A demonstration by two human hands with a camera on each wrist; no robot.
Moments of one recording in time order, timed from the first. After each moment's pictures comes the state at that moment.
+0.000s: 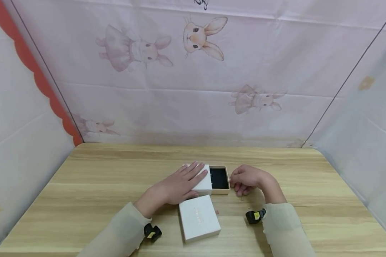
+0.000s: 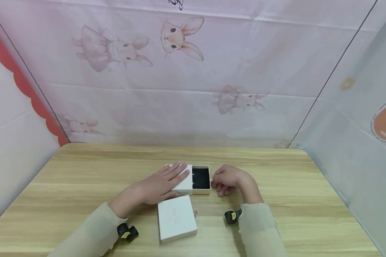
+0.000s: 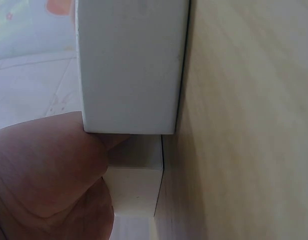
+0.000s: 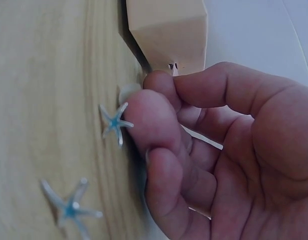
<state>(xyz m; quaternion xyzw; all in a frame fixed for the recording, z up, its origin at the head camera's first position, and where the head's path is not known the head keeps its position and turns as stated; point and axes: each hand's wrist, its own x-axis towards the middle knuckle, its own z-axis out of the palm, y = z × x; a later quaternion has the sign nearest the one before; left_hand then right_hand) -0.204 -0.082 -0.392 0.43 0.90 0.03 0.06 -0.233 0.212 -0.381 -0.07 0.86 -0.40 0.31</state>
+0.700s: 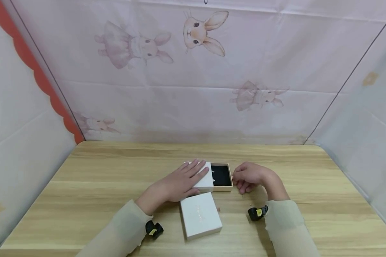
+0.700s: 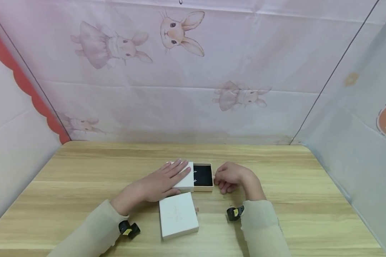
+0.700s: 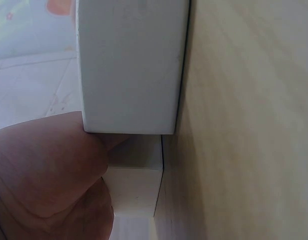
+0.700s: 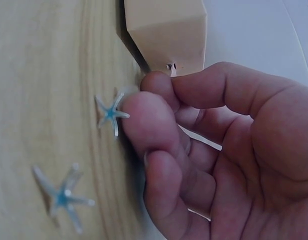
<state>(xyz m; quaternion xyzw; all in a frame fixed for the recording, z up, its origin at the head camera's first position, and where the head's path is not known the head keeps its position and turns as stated) -0.206 -0.083 -0.394 0.43 0.90 0.02 0.06 -0.235 0.215 -0.381 -0.07 0.86 -0.40 0.32</state>
